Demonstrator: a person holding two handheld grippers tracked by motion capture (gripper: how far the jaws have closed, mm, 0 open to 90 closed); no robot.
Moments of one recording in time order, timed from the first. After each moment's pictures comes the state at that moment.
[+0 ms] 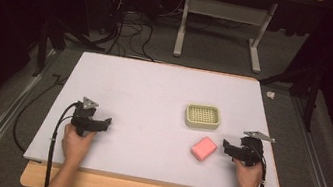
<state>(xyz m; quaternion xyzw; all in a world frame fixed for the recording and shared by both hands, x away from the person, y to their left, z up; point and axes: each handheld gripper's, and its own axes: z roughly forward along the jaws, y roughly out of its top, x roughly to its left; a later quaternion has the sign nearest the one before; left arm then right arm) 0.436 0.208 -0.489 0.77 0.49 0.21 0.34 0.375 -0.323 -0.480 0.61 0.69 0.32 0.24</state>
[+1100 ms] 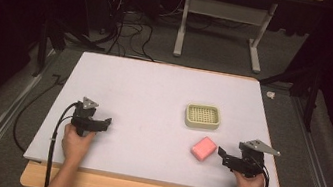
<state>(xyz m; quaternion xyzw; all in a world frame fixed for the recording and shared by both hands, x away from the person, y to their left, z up) 0.436 0.208 -0.489 0.77 0.49 0.21 0.34 0.331 -0.309 -0.458 0.54 0.71 0.39 0.23</state>
